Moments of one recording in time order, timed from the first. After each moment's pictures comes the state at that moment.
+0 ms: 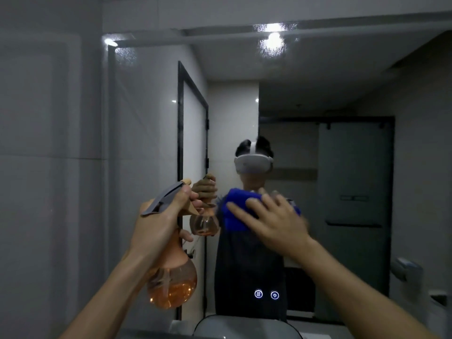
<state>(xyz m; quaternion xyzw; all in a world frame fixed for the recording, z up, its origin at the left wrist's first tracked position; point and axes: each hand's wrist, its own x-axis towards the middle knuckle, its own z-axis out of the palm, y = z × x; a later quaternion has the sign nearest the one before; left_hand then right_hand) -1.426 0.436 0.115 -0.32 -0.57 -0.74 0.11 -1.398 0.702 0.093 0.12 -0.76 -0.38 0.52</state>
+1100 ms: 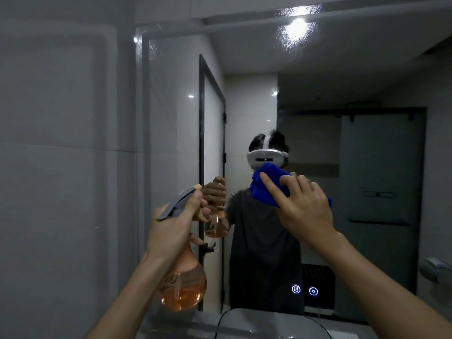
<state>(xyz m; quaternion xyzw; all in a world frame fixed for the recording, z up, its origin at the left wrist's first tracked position) -1.460 0.396 0.090 -0.29 -0.60 -0.73 0.14 -1.423 0.665 0.100 0.03 -0.73 -0.31 0.61</state>
